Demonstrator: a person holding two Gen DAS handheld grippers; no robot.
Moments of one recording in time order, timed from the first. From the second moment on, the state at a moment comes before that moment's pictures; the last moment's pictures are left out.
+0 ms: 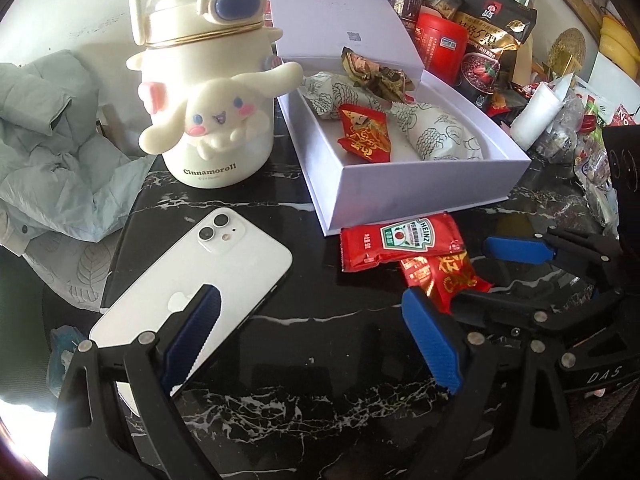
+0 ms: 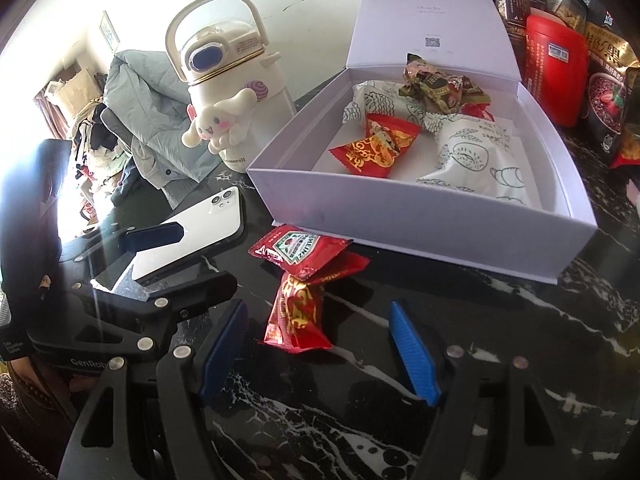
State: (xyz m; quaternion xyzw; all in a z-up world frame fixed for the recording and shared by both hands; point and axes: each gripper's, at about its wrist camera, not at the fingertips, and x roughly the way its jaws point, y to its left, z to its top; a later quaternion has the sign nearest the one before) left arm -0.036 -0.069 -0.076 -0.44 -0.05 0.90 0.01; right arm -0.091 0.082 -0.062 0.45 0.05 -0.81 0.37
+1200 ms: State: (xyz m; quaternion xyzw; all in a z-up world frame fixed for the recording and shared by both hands) left arm -0.072 -0.016 -0.088 -0.47 -0.09 0.88 0.08; right arm -0.103 0.120 -0.031 0.41 0.03 -0.82 0.38
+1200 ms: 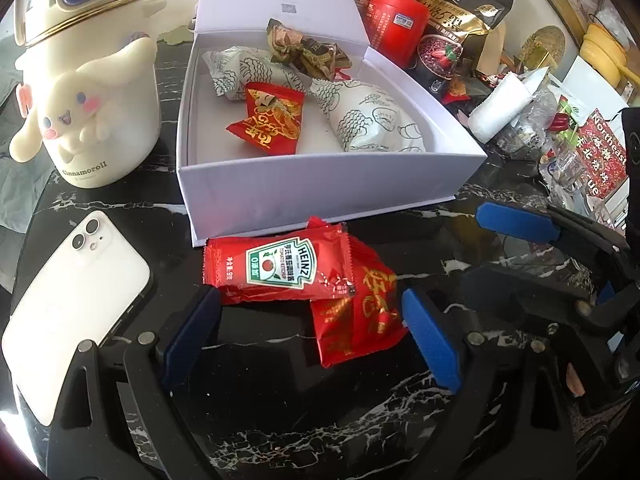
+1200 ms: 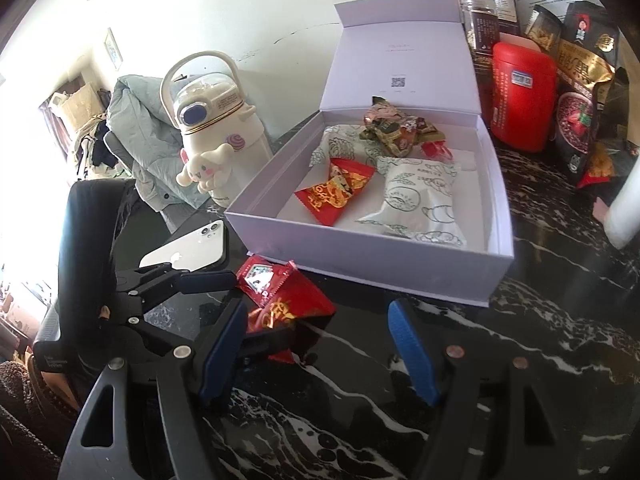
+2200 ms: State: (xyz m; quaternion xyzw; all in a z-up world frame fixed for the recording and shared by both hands) left arm -0.016 -0.065 -0.090 -0.48 -0.07 0.87 0.03; right arm -0.102 -0.018 -0.072 0.41 0.29 -0.70 0.50
